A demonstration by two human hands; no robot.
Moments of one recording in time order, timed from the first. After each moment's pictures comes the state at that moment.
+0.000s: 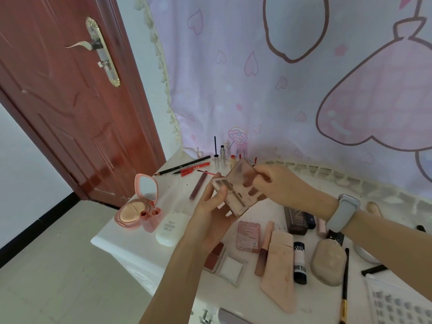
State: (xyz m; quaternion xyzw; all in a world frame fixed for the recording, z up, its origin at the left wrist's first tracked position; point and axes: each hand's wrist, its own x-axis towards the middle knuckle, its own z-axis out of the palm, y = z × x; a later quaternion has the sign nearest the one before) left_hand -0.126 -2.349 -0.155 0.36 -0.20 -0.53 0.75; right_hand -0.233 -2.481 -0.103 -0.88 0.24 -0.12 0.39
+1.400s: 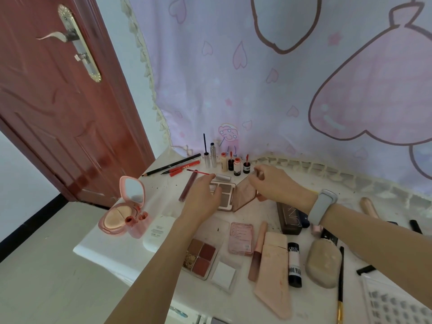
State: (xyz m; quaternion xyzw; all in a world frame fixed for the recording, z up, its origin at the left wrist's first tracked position) left_hand -0.093 -2.396 -0.162 0.83 -0.42 -0.16 0.32; right_hand -0.221 -2.511 -0.133 -0.85 0.37 -0.10 0.36
